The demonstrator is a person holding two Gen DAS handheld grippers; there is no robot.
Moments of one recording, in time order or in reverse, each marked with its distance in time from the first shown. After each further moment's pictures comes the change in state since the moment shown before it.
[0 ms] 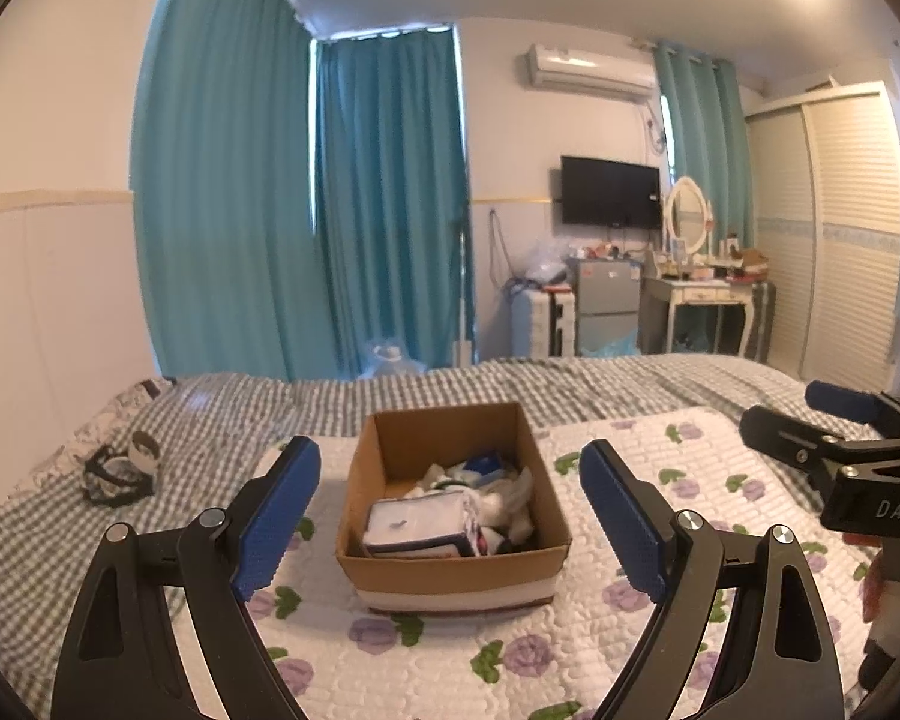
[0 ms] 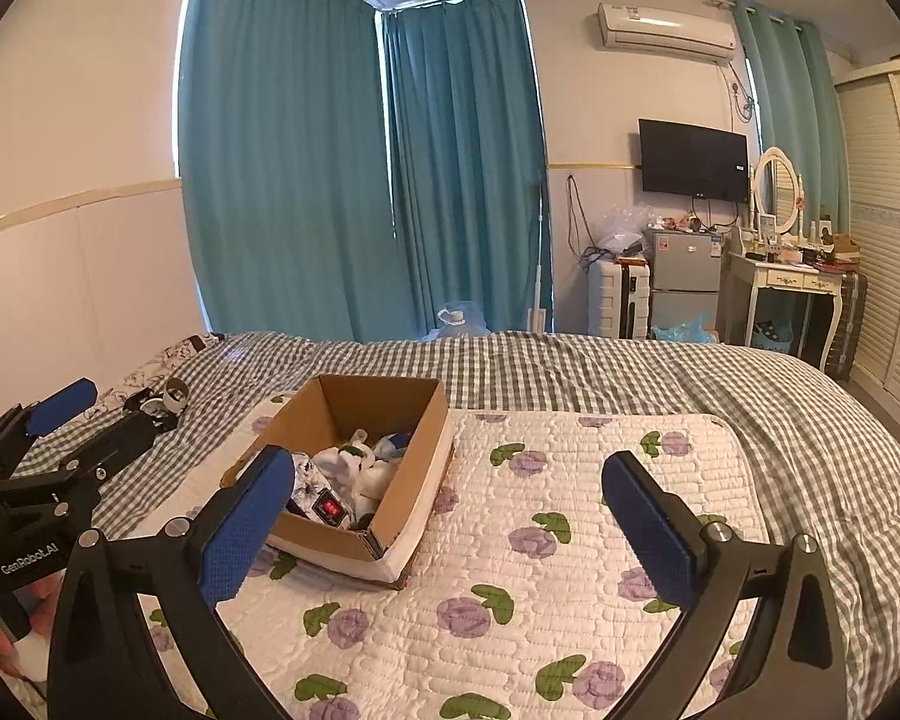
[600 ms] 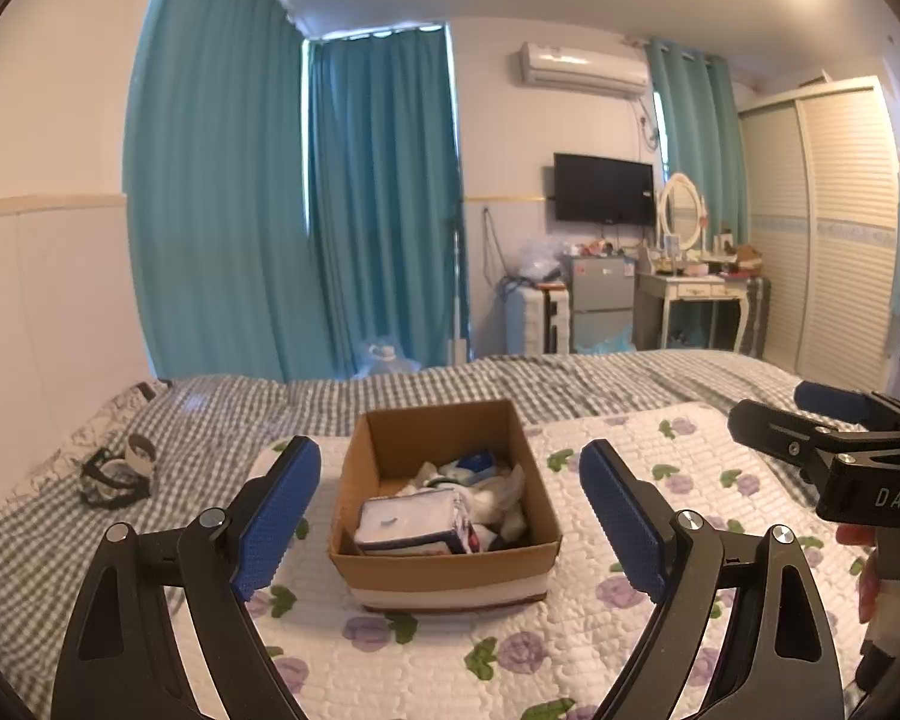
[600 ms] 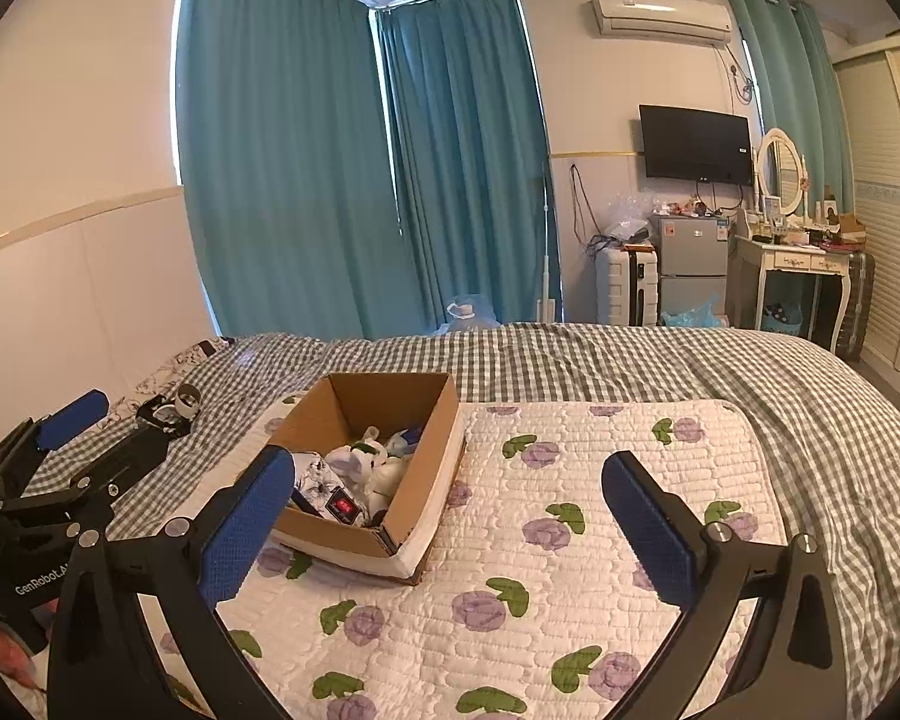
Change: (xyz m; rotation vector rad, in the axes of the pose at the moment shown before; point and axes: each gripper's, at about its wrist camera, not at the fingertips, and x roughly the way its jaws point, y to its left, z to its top) left arm -0.001 -0.004 0.000 0.011 0.004 -0.011; right arm -0.001 -0.003 -0.001 0.041 0.011 0.028
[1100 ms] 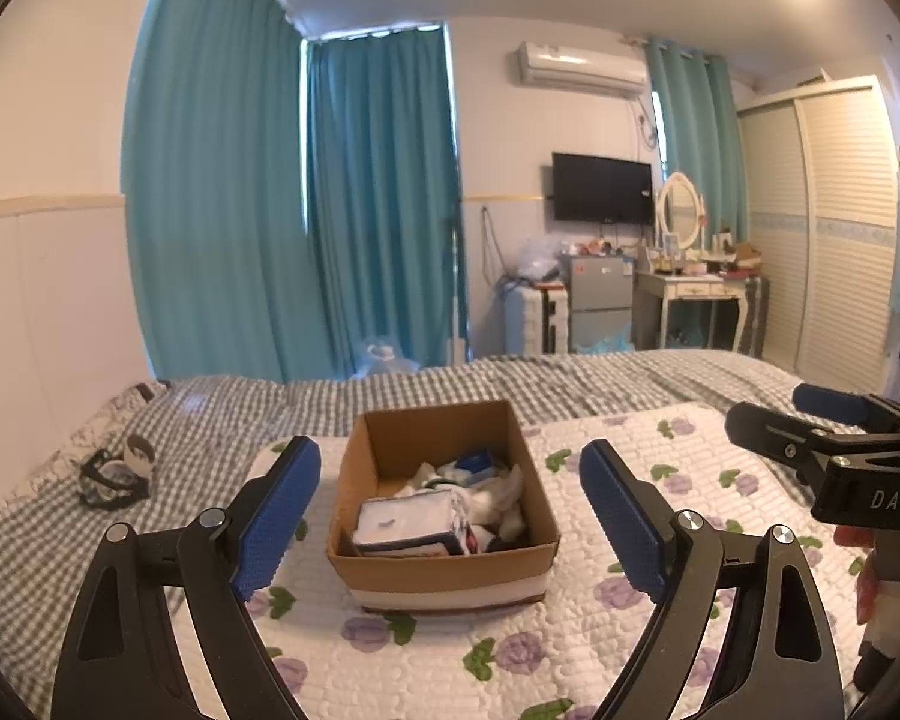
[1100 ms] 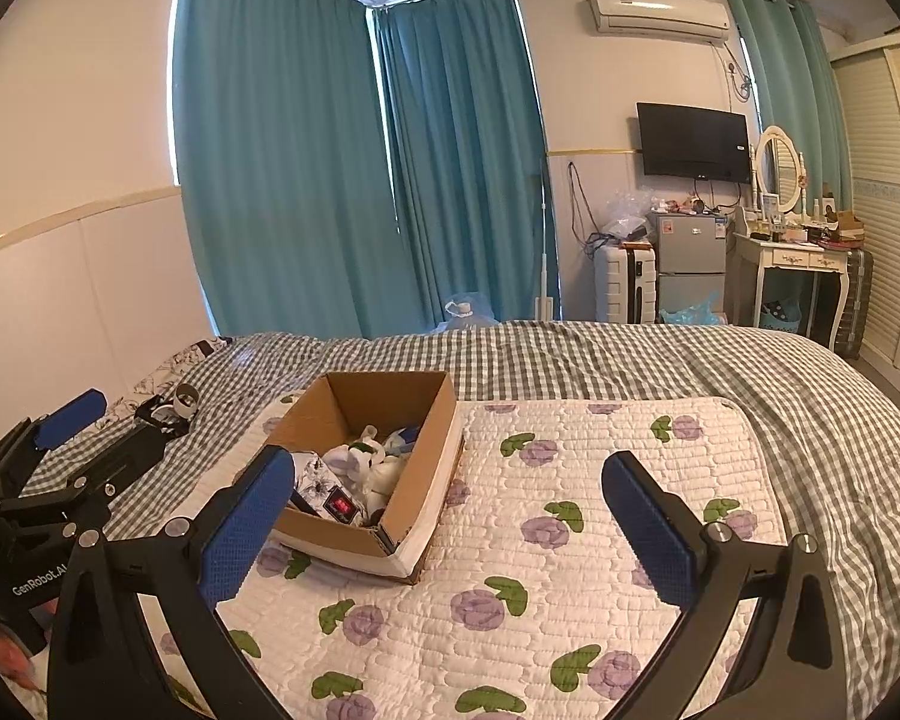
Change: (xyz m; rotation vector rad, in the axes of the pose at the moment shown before) left arm 0.000 0.001 0.000 0.002 0.002 -0.001; right arm 0.003 -0.001 -0.001 0.003 0.005 -0.003
